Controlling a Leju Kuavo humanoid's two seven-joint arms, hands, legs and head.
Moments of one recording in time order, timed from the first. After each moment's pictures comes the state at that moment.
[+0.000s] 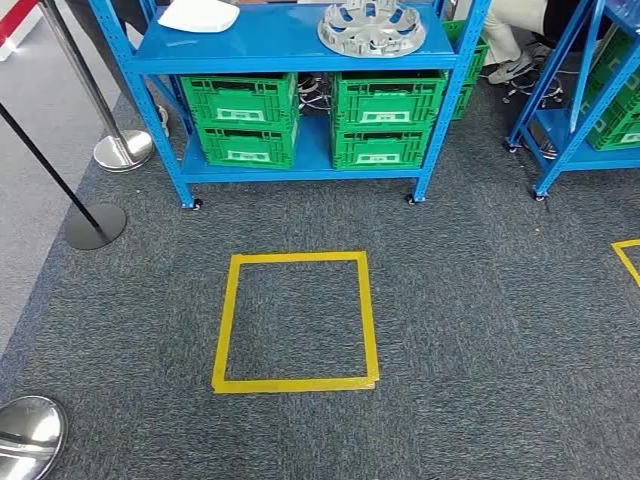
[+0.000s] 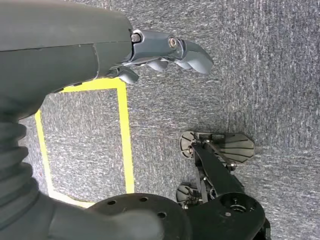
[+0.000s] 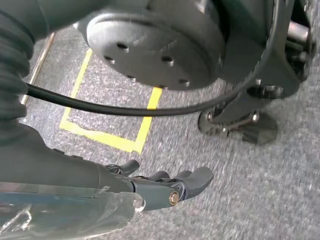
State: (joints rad) left arm 0.15 0.00 0.00 -0.38 0.00 0.00 0.00; right arm 0.15 -0.01 0.00 -0.41 0.00 0.00 0.00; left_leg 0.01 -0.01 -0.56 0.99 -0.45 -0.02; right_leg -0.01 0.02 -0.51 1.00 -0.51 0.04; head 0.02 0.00
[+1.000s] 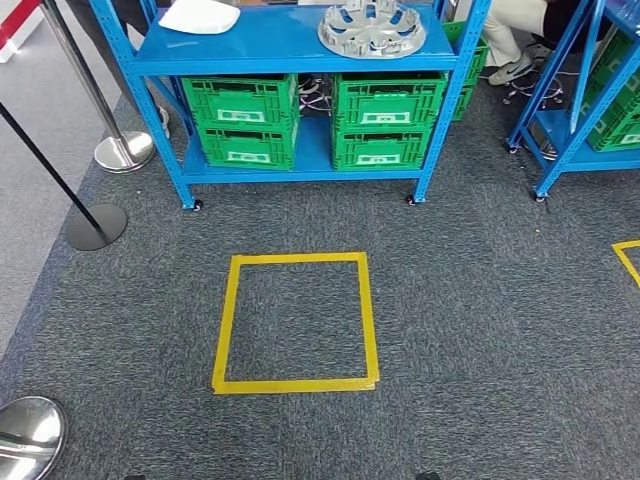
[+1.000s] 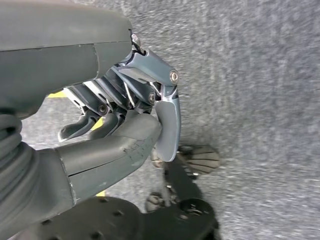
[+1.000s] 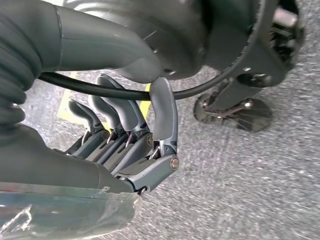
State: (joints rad) left arm 0.08 -0.04 0.01 -0.32 0.00 0.11 -0.11; right arm 0.08 0.01 0.01 -0.32 0.03 -0.06 -0.05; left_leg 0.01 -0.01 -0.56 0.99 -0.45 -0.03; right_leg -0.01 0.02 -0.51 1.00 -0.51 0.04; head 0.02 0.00
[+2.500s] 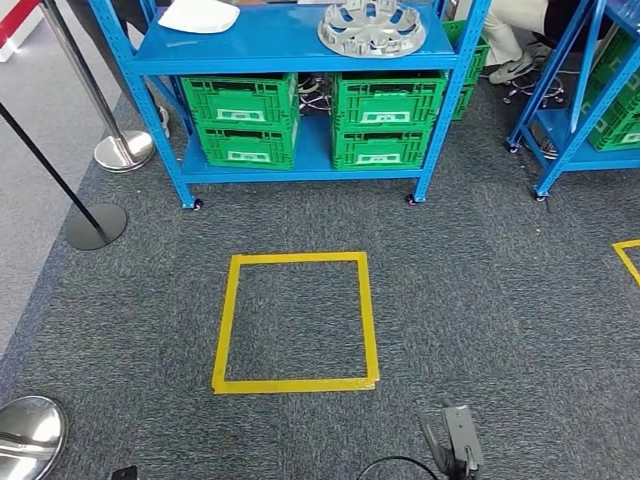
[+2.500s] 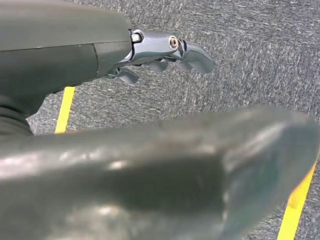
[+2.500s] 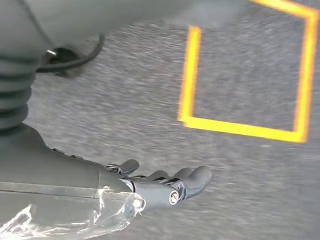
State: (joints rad) left arm 0.00 -0.11 0.16 -0.22 0.07 0.31 -0.32; right arm -0.09 0.03 -0.16 -0.32 0.02 -0.22 -0.70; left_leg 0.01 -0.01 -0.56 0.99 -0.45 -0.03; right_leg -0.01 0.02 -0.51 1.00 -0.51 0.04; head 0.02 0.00
